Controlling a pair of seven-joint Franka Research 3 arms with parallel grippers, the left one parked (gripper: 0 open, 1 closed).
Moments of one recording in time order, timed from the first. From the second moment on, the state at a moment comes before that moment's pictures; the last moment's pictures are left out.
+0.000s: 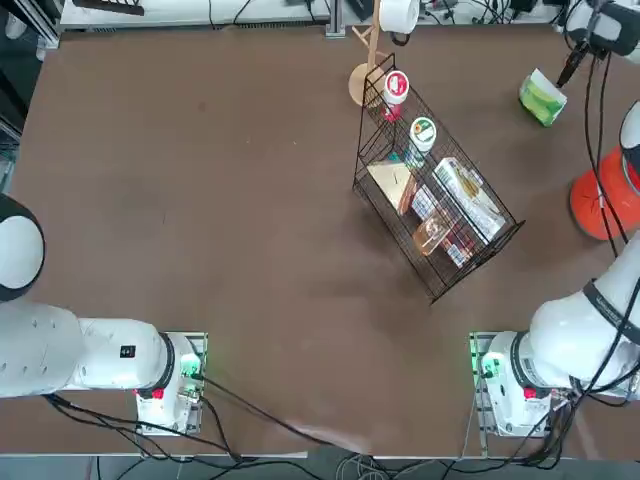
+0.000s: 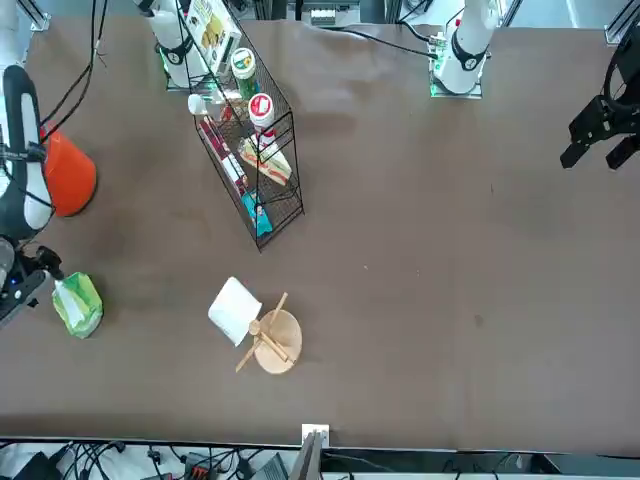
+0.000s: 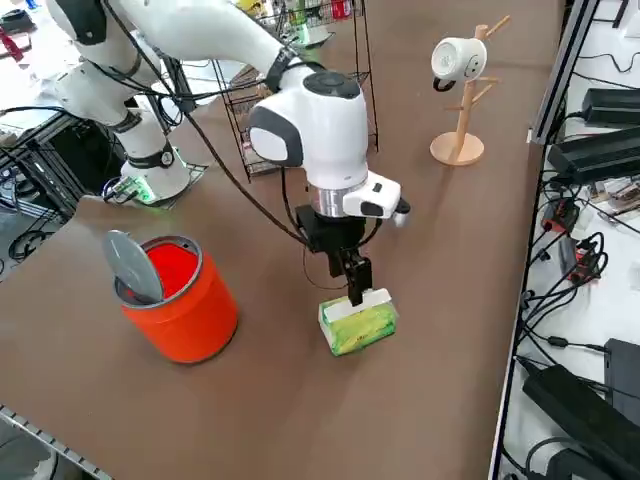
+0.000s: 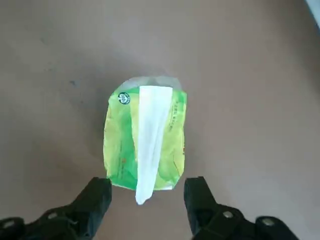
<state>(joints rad) -0.29 0.63 -0.01 -1.50 -0.19 2.22 -1.06</state>
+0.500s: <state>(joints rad) -0.29 0.66 -0.01 -1.50 -0.21 2.27 -1.06</state>
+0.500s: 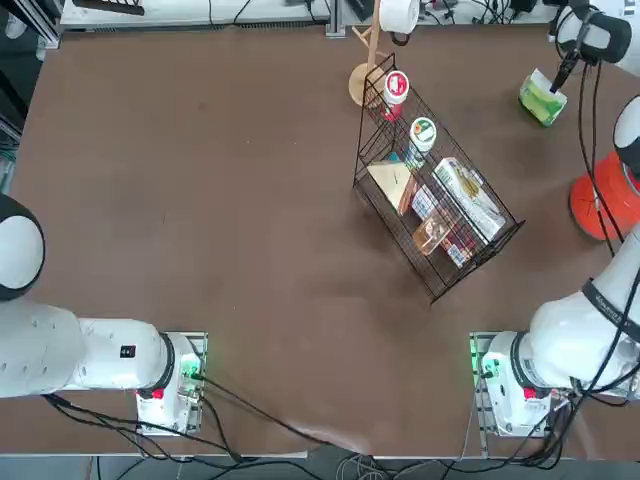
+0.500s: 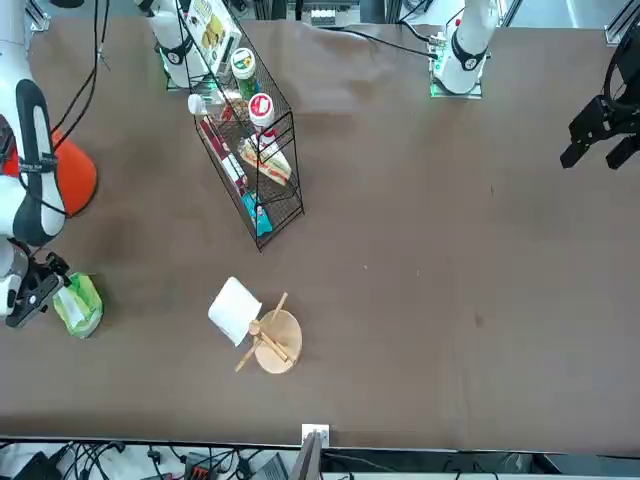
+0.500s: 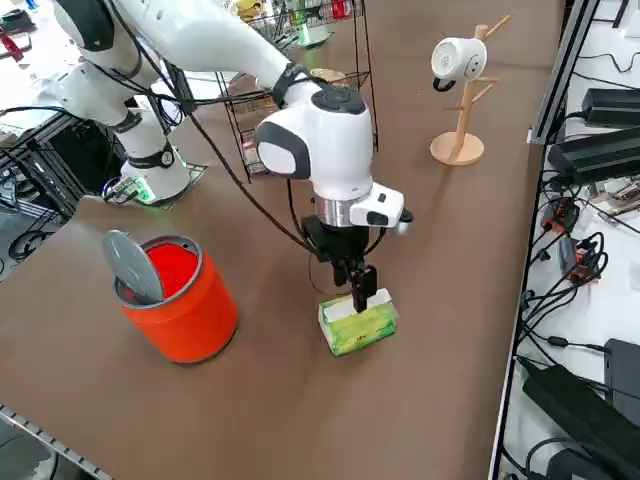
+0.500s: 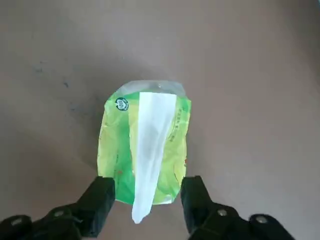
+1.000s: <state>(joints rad) -0.29 0.68 -0.01 -1.51 -0.21 2.28 -1.06</state>
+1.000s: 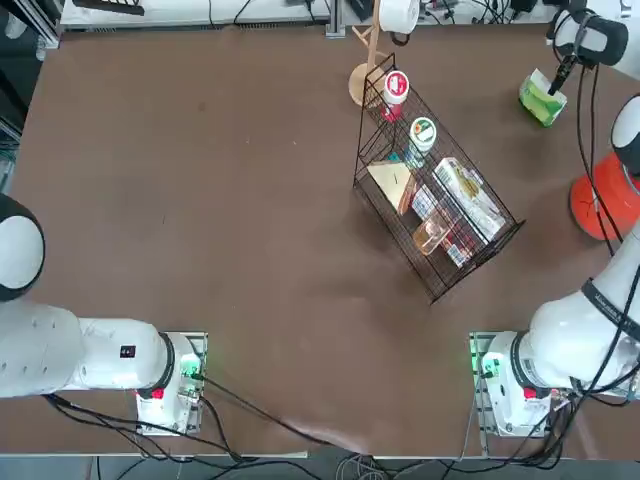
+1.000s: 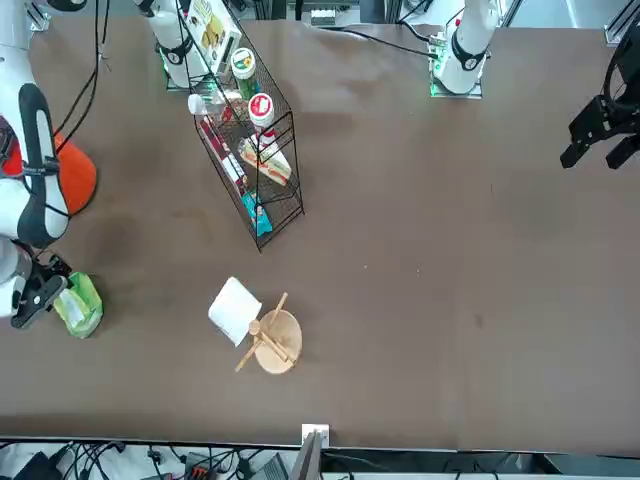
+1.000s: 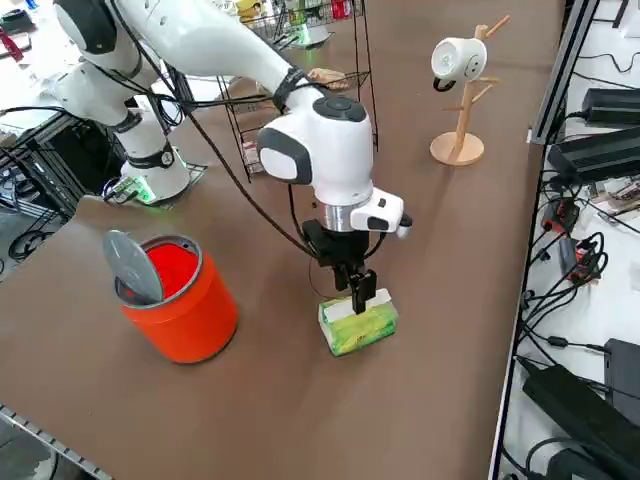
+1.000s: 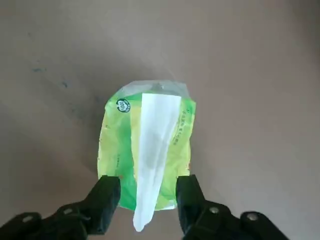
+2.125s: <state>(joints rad) -0.28 0.71 -0.01 -1.51 -0.21 2.32 -1.06</state>
